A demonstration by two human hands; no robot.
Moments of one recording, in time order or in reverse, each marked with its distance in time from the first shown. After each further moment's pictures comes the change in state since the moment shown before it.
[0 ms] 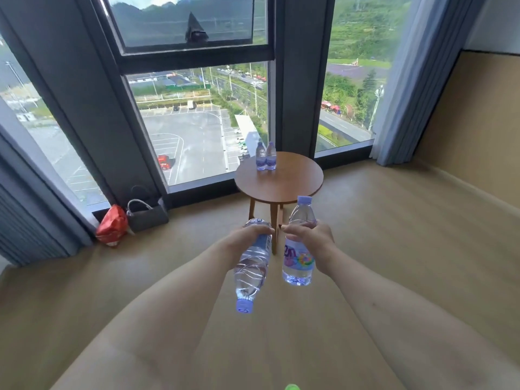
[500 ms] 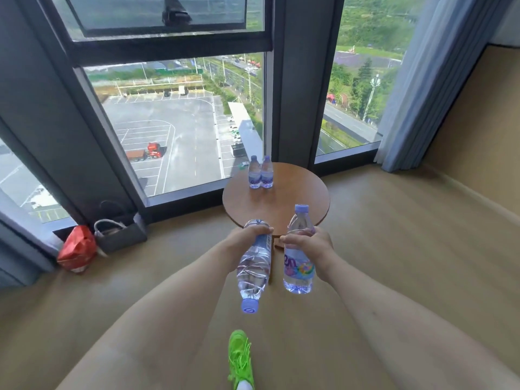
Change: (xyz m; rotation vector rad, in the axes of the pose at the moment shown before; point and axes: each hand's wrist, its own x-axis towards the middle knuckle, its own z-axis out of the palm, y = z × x) left_hand 0.271 0.141 -0.041 -0.147 0.009 -0.043; right_hand 0.274 -0.067 0.042 0.047 0.002 0.062
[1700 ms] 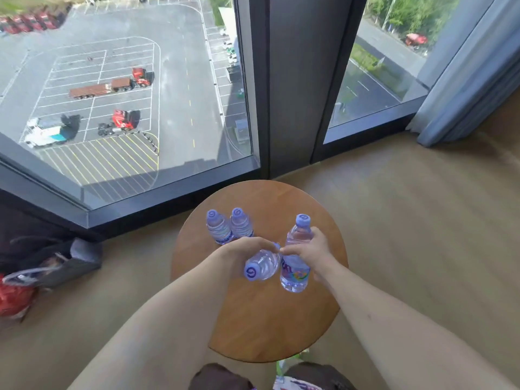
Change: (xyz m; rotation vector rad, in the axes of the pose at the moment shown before) left_hand 0.530 0.268 0.071 0.088 -0.238 -0.511; right_hand 0.605 -0.081 -0.007 -0.176 -0.008 0.298
